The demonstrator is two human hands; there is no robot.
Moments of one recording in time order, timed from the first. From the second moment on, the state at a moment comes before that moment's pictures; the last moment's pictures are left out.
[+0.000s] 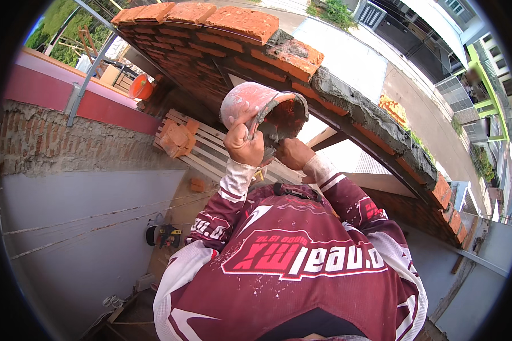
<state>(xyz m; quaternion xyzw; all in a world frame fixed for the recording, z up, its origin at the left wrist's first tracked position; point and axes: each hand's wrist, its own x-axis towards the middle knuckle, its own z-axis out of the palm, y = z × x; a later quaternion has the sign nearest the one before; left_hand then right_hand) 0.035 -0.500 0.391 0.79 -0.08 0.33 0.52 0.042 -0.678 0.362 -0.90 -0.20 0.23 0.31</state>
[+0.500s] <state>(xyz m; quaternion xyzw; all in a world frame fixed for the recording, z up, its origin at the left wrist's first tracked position) 0.019 -0.445 0.335 0.73 0.13 0.34 0.57 0.053 -0.654 0.368 -0.95 -0.28 0.12 0.07</state>
